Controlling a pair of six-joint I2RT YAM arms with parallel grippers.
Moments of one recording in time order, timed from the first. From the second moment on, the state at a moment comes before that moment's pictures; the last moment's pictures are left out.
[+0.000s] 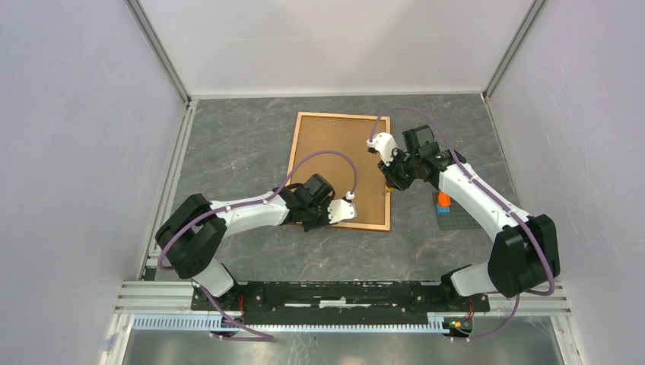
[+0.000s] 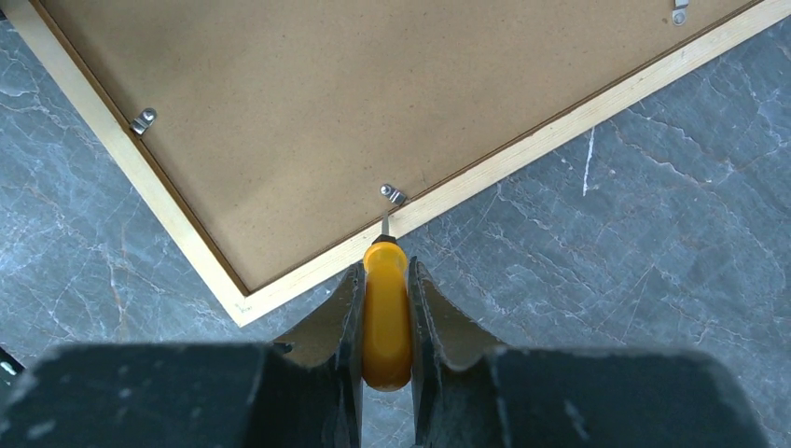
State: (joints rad) left arm -0.85 1.60 0.87 -0.36 0.11 0.61; right arm 0.37 1.41 1.07 -0.61 -0.30 -0.52
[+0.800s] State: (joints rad) left arm -0.85 1.60 0.87 -0.36 0.11 0.61; right arm 0.48 1.45 1.07 -0.53 -0.10 -0.52
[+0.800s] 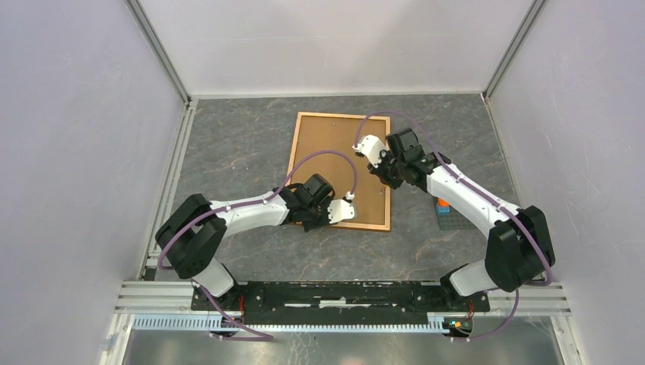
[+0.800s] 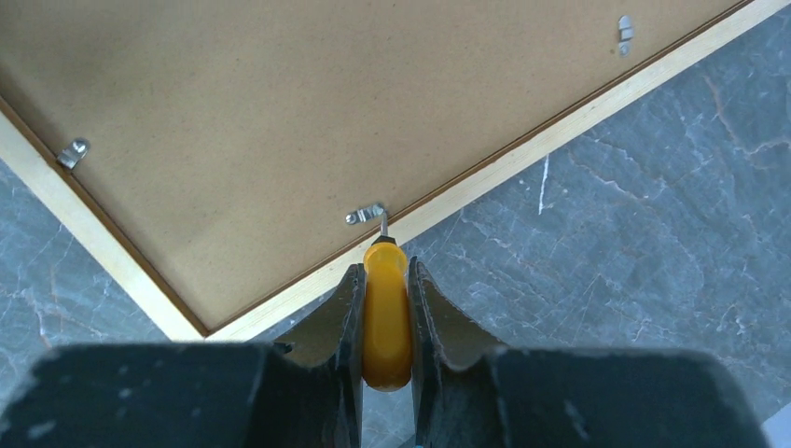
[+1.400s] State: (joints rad) left arm -0.85 1.60 0.87 -0.35 0.11 0.61; right arm 0.48 1.44 1.06 -0.50 -0.15 -0.47
